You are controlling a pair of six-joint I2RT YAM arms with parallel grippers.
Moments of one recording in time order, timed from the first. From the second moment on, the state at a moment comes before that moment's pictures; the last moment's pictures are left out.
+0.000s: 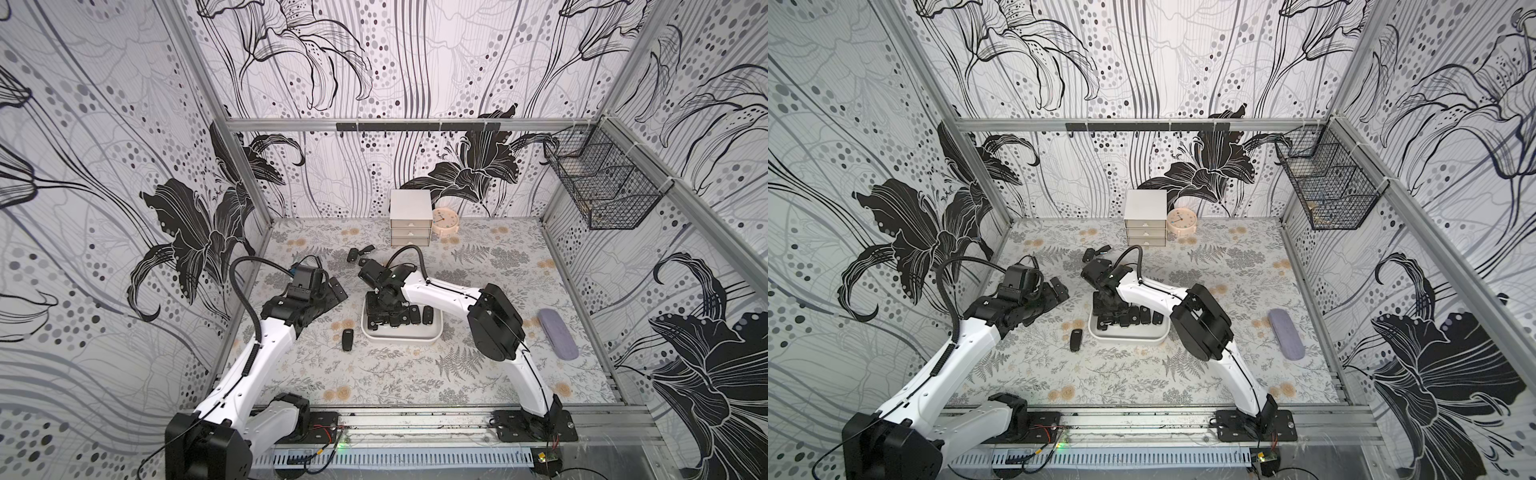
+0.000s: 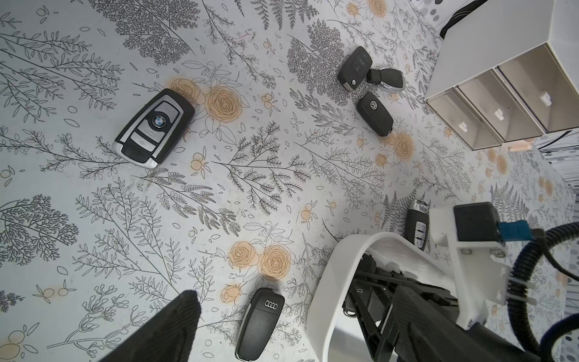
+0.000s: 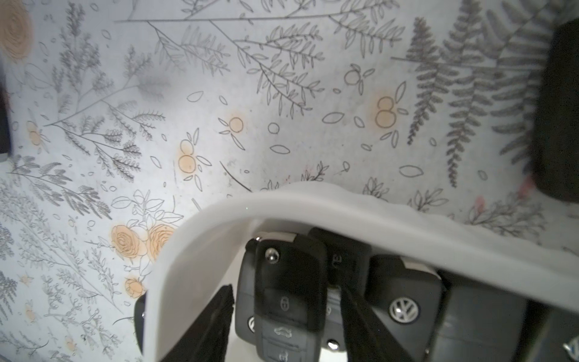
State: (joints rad) left arm -0.20 1.08 0.87 -0.71 -0.10 -0.78; right arm 0.93 2.26 1.88 -0.82 -0.01 0.77
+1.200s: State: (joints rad) left arm -0.02 1.38 0.97 -0.72 -0.20 -0.73; right arm 0.92 1.82 1.56 -0.62 0.06 0.60
